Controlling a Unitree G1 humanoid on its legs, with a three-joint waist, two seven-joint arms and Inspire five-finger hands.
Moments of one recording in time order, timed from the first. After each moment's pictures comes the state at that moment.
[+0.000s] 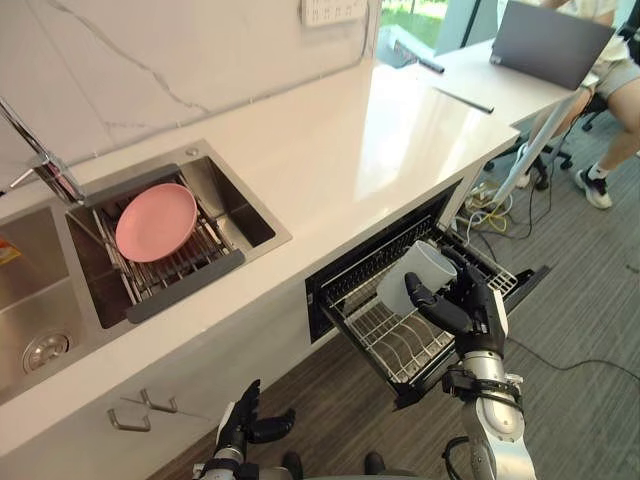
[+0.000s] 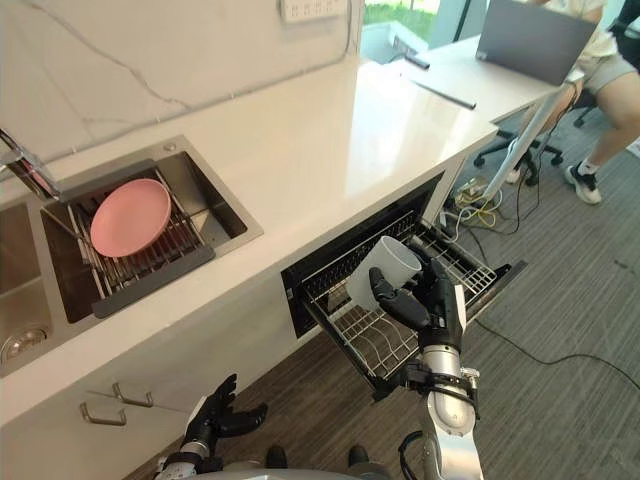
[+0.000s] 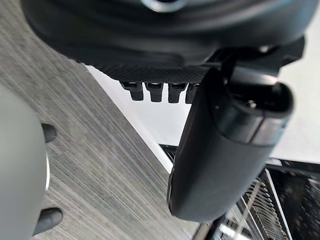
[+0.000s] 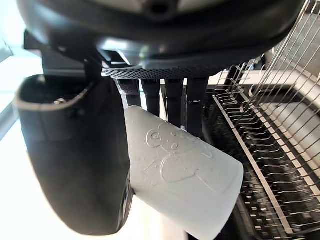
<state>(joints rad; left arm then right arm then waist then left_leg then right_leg) 0.22 0.10 -0.04 0.74 -0.02 -0.22 0.04 0.23 -0.11 -0.07 -0.04 0.12 -0.22 -0.07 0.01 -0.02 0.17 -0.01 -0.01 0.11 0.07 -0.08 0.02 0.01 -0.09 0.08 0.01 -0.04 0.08</state>
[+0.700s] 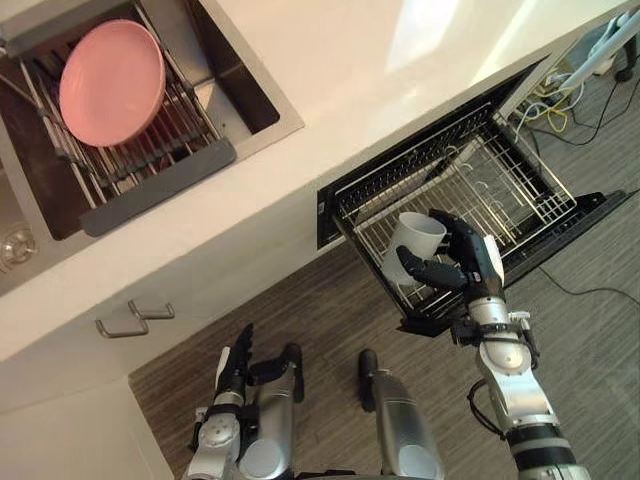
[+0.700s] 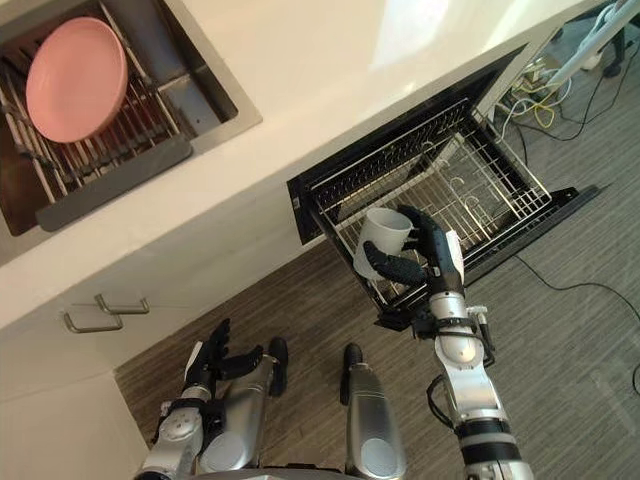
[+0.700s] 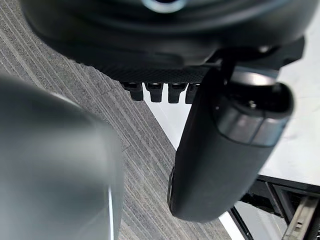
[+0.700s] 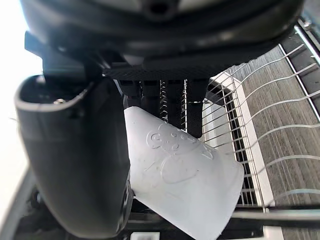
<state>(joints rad) 0.03 0.12 -0.04 0.70 -0.06 -0.25 0.11 -0.17 -0.36 0.00 0.20 0.02 -0.18 -0.12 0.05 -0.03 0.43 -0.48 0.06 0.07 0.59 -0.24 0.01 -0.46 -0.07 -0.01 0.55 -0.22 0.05</state>
